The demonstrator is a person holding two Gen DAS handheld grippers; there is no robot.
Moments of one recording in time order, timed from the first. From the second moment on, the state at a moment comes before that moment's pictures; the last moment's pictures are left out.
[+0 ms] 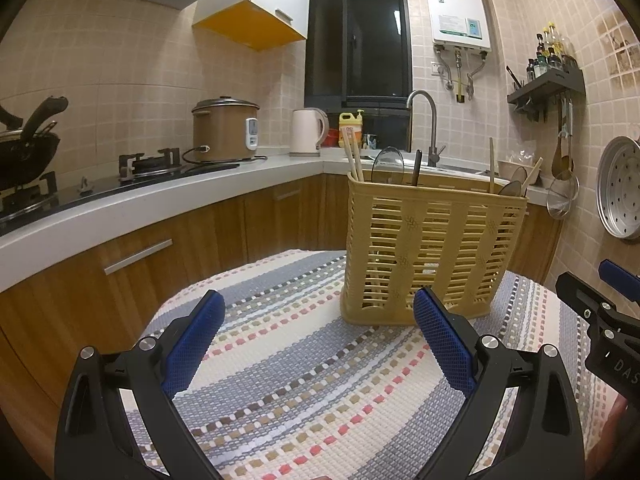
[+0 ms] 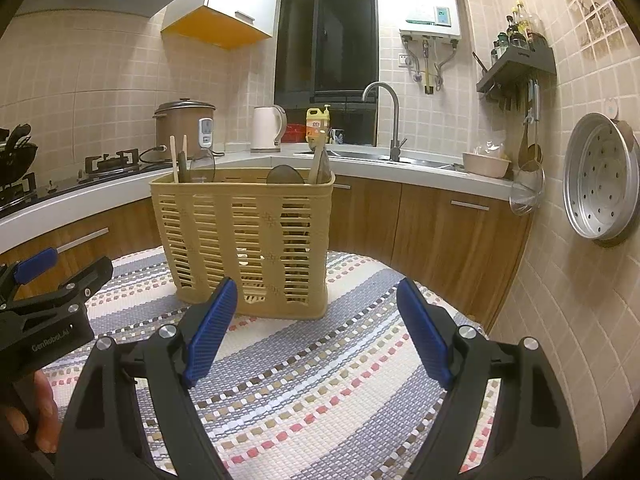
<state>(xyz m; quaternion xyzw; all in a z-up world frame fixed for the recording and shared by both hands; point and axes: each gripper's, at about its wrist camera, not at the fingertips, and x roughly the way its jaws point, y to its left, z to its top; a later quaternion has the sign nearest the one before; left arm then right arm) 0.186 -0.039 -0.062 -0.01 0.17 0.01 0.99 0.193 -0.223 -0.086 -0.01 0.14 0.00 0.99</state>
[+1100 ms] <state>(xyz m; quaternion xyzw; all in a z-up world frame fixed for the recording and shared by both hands) 0.189 -0.038 -0.065 -0.01 0.18 0.01 0.98 0.194 -0.221 -0.086 -0.01 0.15 0.00 0.99</state>
